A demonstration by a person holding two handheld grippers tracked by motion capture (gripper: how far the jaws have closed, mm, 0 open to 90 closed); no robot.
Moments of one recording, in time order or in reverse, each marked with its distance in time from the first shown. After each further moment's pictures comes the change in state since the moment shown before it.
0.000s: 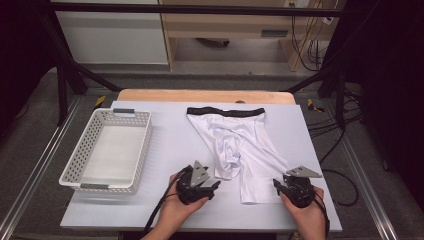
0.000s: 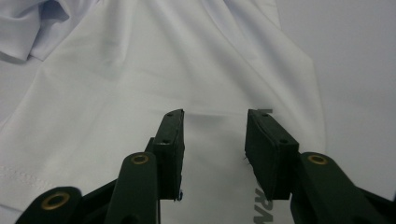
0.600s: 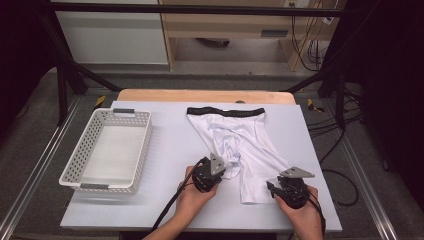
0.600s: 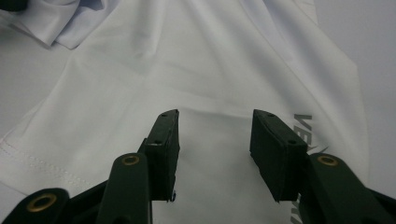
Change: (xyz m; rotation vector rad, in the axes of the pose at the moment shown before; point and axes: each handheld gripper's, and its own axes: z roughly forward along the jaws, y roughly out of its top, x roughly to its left) left arm 0.007 0.010 0.032 0.075 0.059 0.010; right arm 0.012 0.002 0.005 0.022 0.049 -0.052
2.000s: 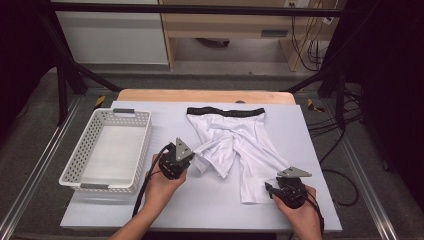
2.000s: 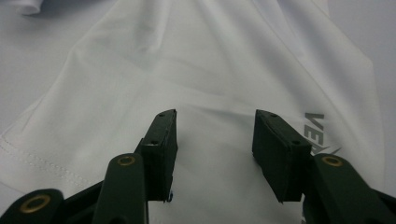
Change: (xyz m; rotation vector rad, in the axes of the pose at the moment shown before) left arm 0.075 -0.001 -0.060 0.025 0.159 -0.034; right arm 0.003 0.000 0.004 0.024 0.007 -0.008
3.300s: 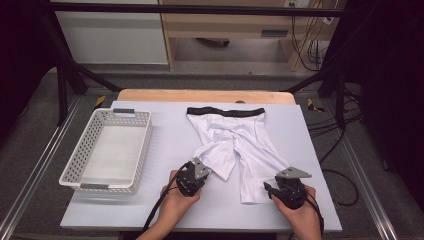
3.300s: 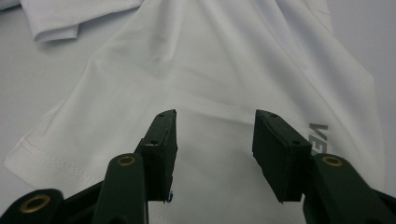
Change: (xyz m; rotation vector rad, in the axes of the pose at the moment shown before) left arm -0.061 -0.030 0.023 0.050 -0.146 0.023; right arm 0.005 0.003 -0.005 -0.027 0.010 -0.026
